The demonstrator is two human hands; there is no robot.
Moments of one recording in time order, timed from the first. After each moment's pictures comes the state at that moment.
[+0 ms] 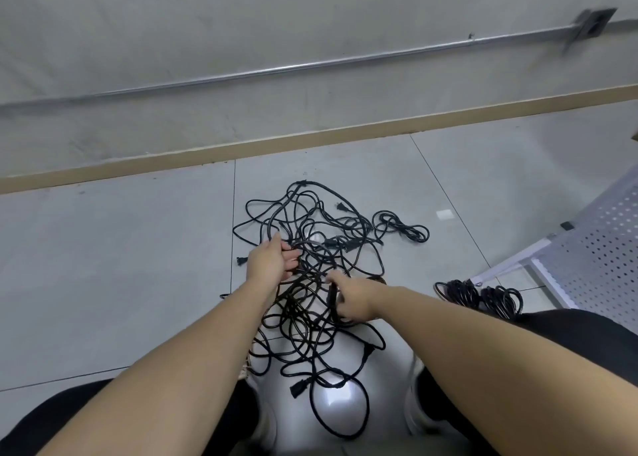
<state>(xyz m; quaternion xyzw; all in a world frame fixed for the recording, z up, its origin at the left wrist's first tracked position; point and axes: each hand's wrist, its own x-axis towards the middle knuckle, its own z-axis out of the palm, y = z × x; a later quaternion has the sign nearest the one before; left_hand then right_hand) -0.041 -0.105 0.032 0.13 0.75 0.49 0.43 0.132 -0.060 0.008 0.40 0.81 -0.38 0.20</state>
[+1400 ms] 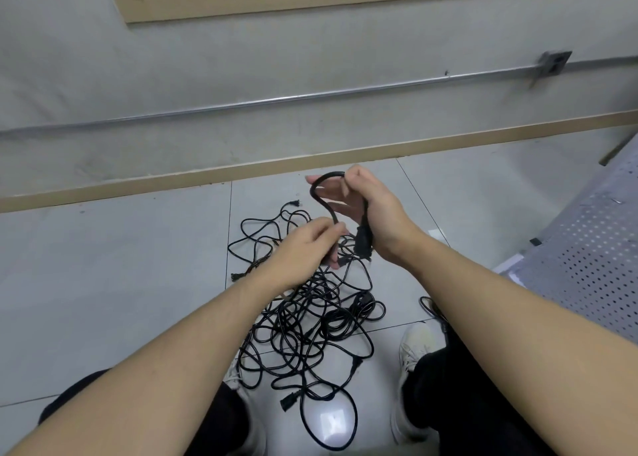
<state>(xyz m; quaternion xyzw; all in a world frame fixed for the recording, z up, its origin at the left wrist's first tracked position) 0.019 -0.116 0.141 0.53 0.63 0.38 0.42 0.150 -0.044 0.179 0.23 0.57 -0.69 -0.37</state>
